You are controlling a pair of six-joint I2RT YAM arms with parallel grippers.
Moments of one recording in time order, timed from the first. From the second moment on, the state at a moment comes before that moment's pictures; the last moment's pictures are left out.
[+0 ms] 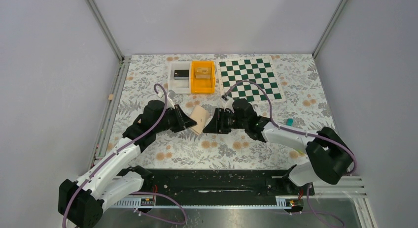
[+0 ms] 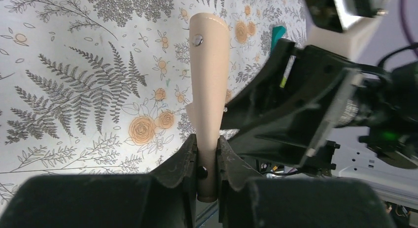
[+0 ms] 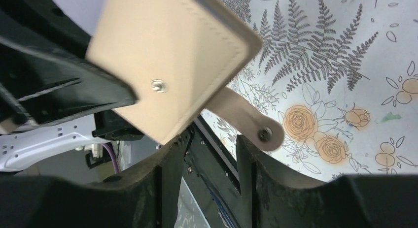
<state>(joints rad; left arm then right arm) -0.50 0.90 0.66 -0.28 0.33 -0.79 0.79 1.41 0.77 0.15 -0.42 0.86</state>
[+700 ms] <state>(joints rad) -0.50 0.90 0.64 -0.16 0.43 -0.92 0.67 1.57 0.59 0.75 -0.73 0.95</state>
